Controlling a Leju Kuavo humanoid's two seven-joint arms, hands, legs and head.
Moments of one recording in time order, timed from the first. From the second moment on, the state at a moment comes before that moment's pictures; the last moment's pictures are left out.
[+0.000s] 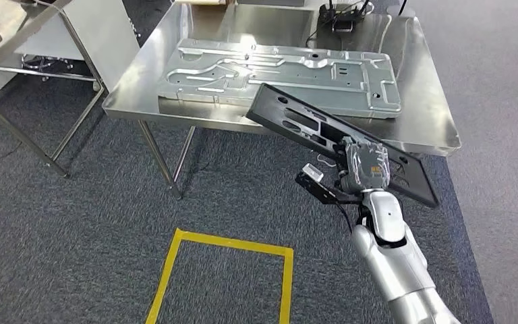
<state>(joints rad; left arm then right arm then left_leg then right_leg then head) -0.08 -0.11 1.20 -0.23 -1.51 -0.04 -0.17 -0.47 -0.04 0.25 -1.26 1.30 -0.40 0.14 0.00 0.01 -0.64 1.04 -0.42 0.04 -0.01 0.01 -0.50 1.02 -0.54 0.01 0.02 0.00</state>
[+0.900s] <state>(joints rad) -0.09 -0.11 1.15 -0.22 -1.53 -0.06 -0.15 -0.72 0.02 0.48 -1.00 1.41 -0.23 0.17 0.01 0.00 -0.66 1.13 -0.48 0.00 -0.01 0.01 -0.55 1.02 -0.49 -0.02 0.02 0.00</state>
